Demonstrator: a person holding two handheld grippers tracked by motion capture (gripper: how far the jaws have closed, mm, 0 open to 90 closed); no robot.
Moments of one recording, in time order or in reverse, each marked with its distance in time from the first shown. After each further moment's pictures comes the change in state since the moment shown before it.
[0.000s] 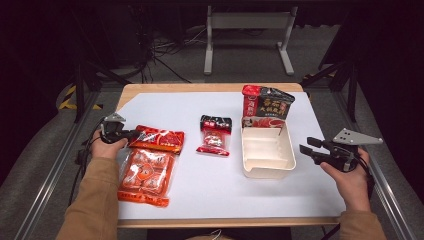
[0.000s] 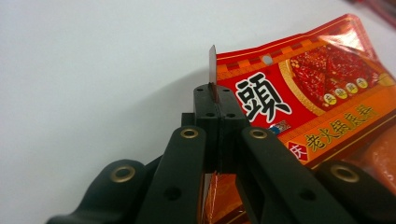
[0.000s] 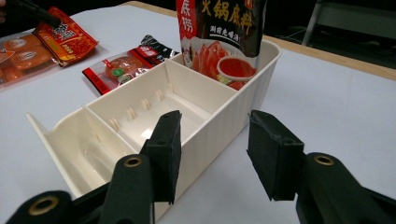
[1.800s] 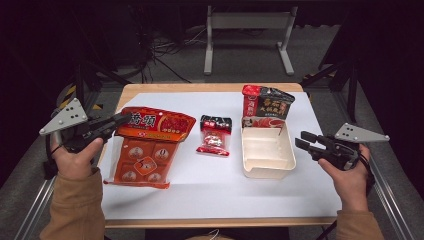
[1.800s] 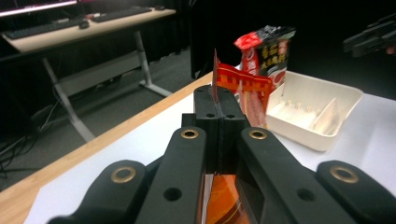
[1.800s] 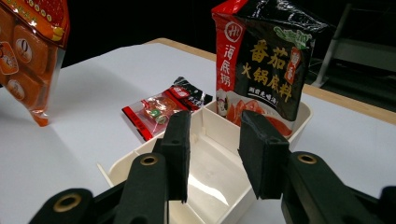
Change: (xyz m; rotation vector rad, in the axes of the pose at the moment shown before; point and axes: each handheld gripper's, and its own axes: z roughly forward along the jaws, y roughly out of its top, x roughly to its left) left arm -0.122 0.055 -0.171 -0.480 -0.109 0.292; right arm 0.030 0.035 -0.012 -0.107 0.070 -0.034
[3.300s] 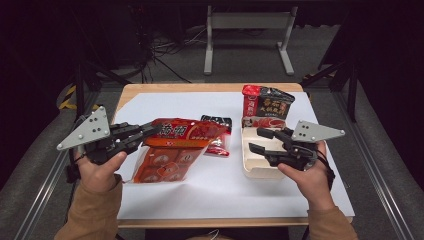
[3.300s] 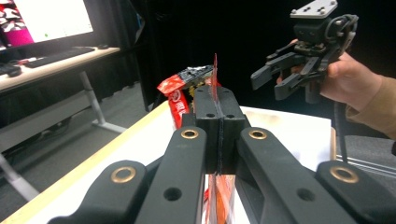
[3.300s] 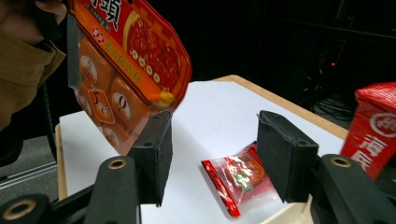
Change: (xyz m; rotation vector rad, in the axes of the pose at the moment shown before) left arm -0.060 0.026 0.027 -0.111 -0.202 0.076; right arm 0.083 0.049 0.056 -0.104 0.248 -0.117
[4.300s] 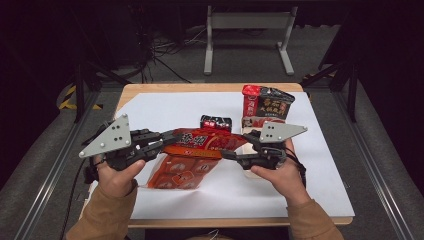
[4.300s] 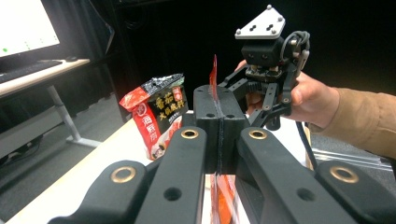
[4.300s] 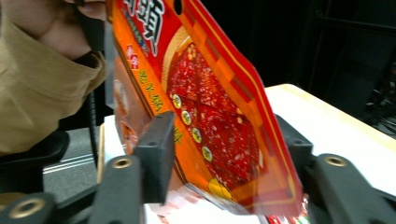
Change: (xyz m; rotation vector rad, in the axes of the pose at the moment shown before) left arm -0.022 0.003 0.026 -0.027 -0.101 0.047; right arm 0.019 0.004 0.057 -0.007 0.201 -0.031
